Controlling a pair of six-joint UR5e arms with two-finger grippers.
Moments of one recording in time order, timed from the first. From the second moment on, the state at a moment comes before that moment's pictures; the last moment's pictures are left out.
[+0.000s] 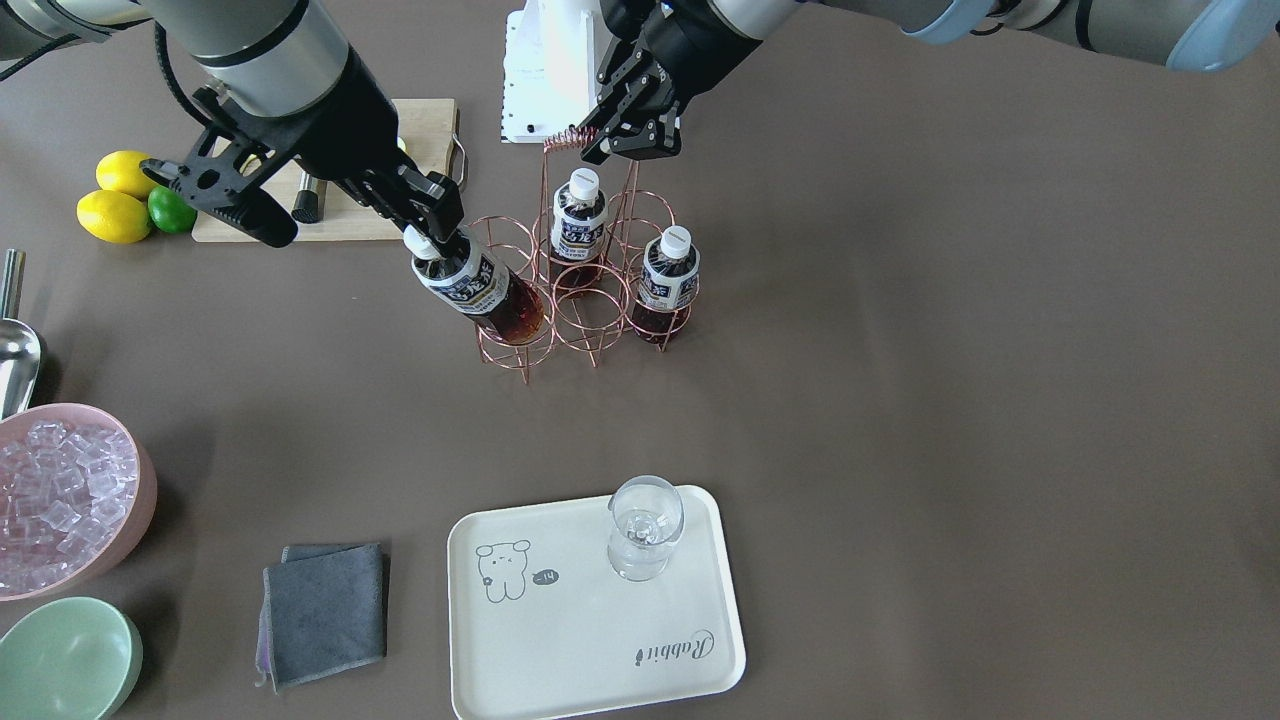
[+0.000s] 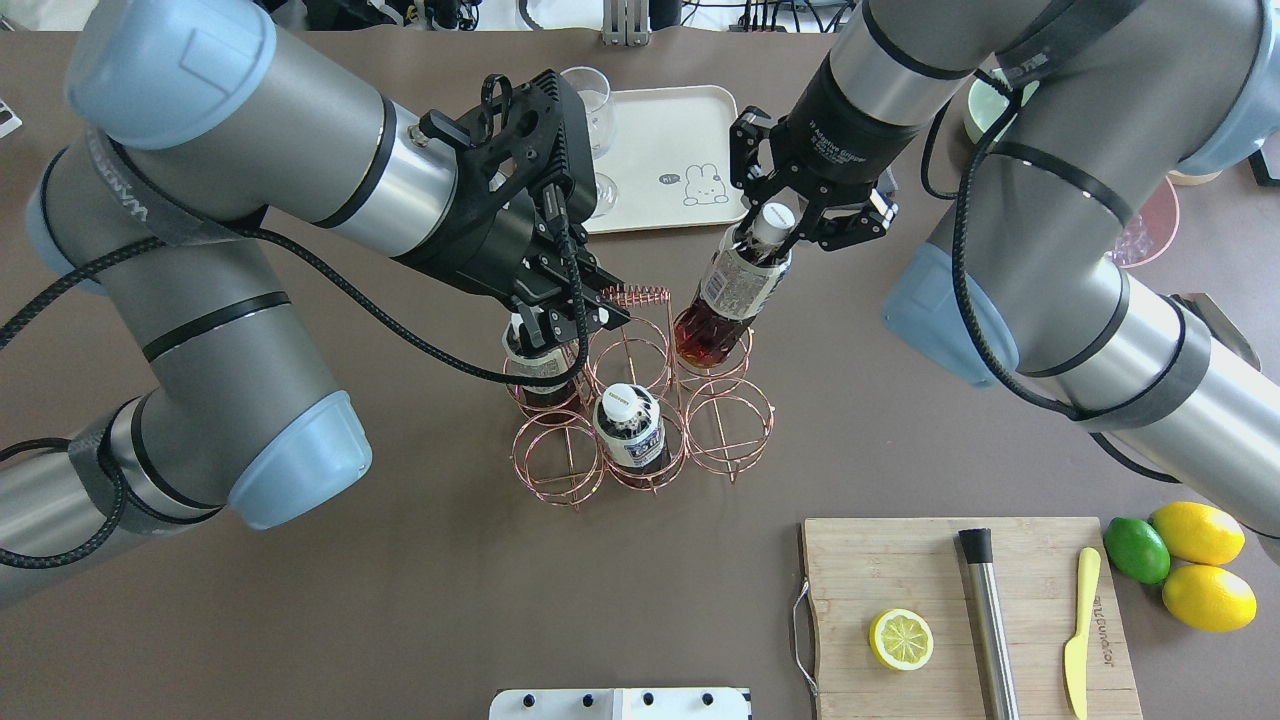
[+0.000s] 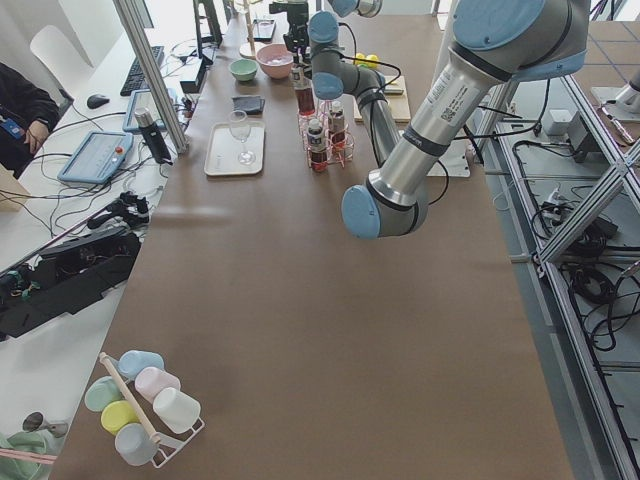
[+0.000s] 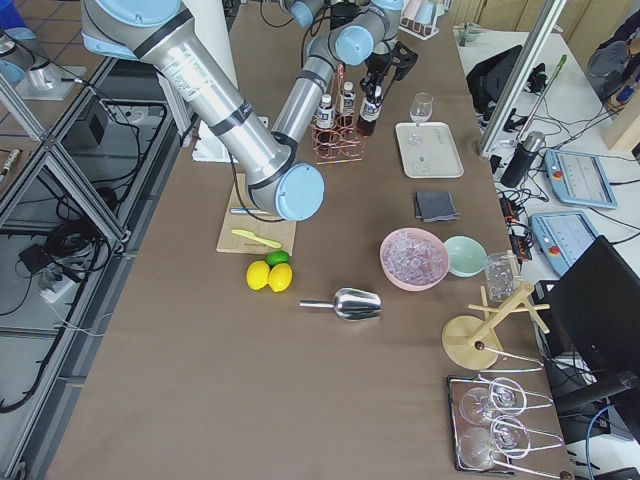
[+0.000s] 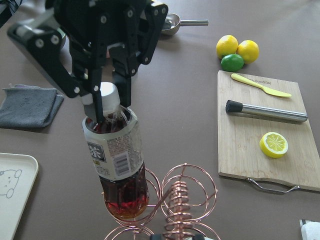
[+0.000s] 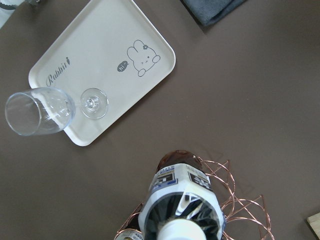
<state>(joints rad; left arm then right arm) -0.70 -2.27 -1.91 -1.92 -2.22 -0.04 0.94 -0.80 1.89 -1.85 2.32 1.57</state>
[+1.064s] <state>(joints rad) -0.74 -2.27 -1.95 -1.92 -2.24 -0.06 1.04 -0.56 1.28 -1.67 2.34 1.24</state>
